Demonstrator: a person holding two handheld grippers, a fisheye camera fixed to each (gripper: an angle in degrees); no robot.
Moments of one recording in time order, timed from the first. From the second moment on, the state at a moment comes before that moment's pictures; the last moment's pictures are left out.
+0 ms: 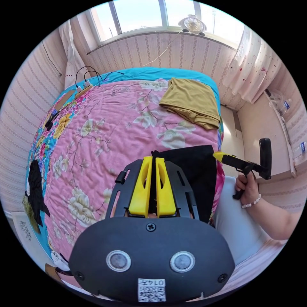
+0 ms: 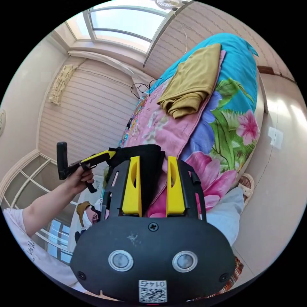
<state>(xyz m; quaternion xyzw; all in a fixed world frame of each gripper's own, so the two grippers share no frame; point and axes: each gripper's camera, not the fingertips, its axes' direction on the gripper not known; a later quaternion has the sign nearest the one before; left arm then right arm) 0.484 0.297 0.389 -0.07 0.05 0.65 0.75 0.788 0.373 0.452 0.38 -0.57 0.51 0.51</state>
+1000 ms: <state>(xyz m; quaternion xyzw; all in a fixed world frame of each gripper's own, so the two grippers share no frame) 0.068 0.155 0.174 -0.05 0.20 0.39 0.90 0.357 0.234 0.363 0.49 -0.72 0.05 0.48</state>
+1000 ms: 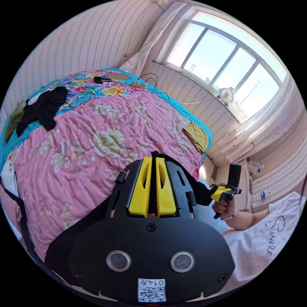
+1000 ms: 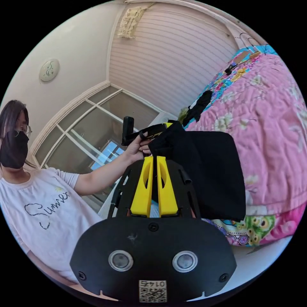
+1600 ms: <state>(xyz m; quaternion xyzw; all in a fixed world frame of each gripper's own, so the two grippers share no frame) -0.364 0.110 0.051 0.02 0.12 0.17 0.98 -0.226 0.012 0.131 0.40 -0.63 -0.33 0.58</state>
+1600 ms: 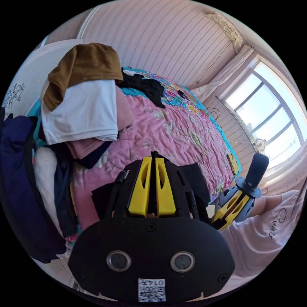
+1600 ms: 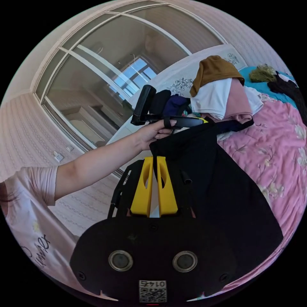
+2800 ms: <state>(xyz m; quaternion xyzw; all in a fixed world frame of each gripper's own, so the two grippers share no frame) -0.252 0.395 0.159 -0.10 -0.11 0.45 0.88 -0.568 -0.329 0.434 0.24 -0.26 -0.27 0.90</state>
